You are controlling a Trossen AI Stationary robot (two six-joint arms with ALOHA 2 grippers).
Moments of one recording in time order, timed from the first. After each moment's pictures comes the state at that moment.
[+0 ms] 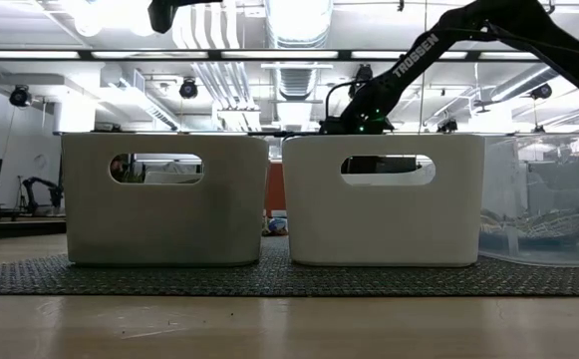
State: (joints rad) left arm 0.30 0.94 1.09 -0.30 -0.03 -0.25; right arm -0.70 2.16 1.61 -0.79 -0.05 0.52
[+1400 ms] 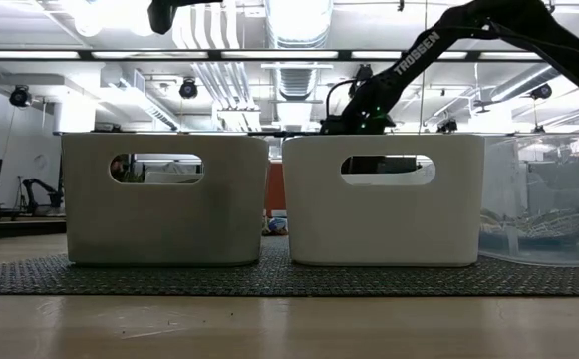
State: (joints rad) left arm 0.30 0.94 1.09 -0.30 -0.03 -0.27; right arm -0.70 2.14 1.61 -0.83 -0.06 0.48
